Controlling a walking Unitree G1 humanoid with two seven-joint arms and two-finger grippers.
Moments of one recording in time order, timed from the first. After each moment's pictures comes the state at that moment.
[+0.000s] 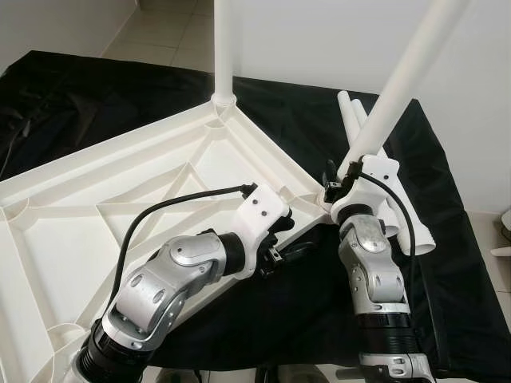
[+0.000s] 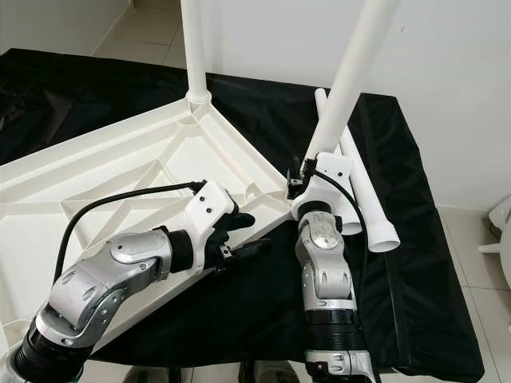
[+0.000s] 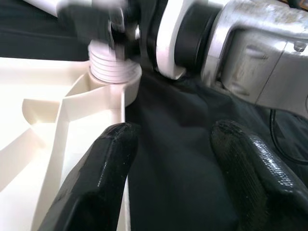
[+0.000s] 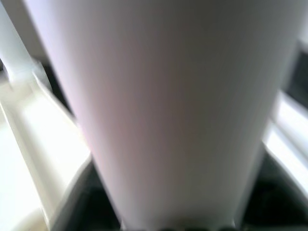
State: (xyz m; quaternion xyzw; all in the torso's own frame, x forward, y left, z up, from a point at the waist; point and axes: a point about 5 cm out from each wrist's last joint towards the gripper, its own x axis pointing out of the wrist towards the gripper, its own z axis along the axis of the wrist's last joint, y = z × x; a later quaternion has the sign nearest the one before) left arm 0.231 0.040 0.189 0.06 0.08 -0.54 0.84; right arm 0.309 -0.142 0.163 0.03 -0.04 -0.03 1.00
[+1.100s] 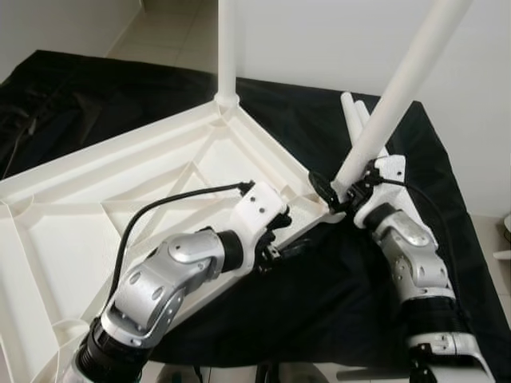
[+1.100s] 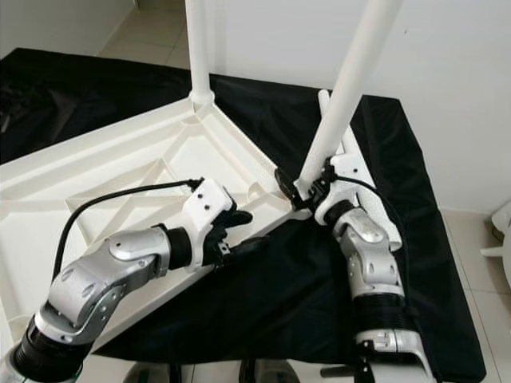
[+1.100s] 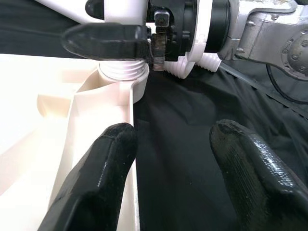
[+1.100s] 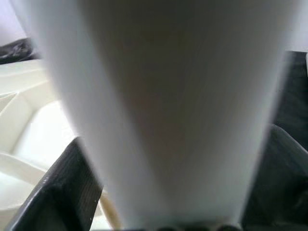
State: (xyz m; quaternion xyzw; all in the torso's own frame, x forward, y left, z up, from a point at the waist) left arm 0.234 0.043 0.190 0.06 0.09 -0.53 0.84; right arm 0.327 -0.187 0.159 -0.02 -0.05 0.25 0.97
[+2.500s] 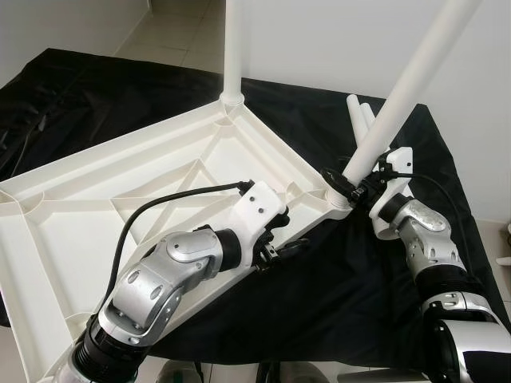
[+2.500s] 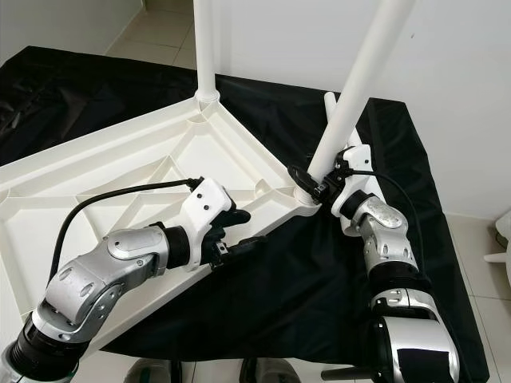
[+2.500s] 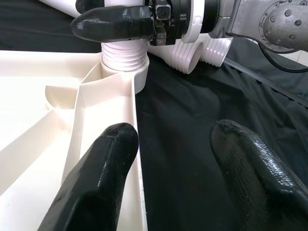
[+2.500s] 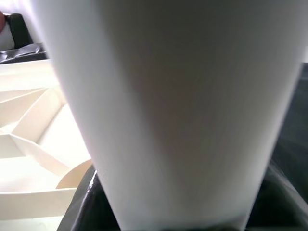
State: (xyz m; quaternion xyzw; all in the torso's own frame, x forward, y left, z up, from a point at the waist) left arm 0.235 0.045 0.191 0.08 0.08 -0.53 0.84; right arm 0.349 -0.205 0.160 -0.03 -0.05 0.31 0.95
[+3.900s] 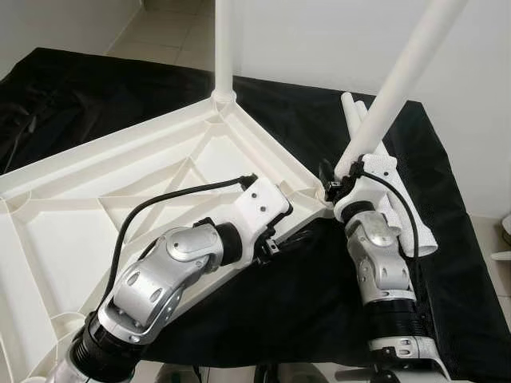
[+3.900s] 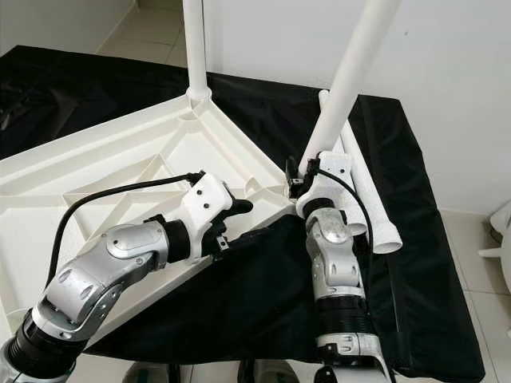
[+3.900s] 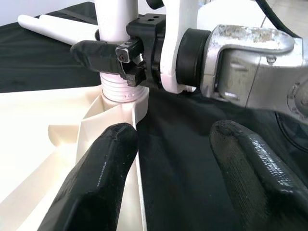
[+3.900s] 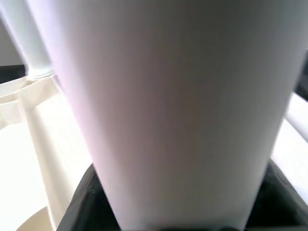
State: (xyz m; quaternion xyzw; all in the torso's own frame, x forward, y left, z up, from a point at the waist) left arm 0.237 0.043 0.198 0.11 0.03 -0.53 0.84; right arm 0.324 -0.151 0.162 0.04 -0.07 -0.02 1.00
